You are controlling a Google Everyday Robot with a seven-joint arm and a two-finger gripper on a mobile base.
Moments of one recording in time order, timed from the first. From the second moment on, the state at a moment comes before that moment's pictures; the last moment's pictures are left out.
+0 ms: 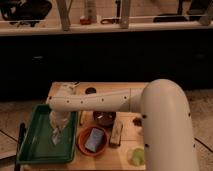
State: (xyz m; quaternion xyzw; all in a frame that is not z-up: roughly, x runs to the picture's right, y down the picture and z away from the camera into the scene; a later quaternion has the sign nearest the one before) arm -0.257 0.203 0.764 -0.18 -0.35 -0.53 0.75
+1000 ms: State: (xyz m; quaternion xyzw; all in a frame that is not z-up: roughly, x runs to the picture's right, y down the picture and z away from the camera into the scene) arm -0.258 0.204 0.754 -0.18 -0.35 -0.53 0.75
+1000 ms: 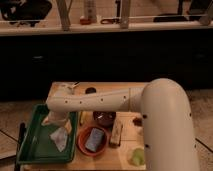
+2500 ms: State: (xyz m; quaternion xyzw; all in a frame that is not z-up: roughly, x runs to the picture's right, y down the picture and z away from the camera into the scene) arm -0.252 0.202 0.746 -0.20 -0.35 -0.52 0.75
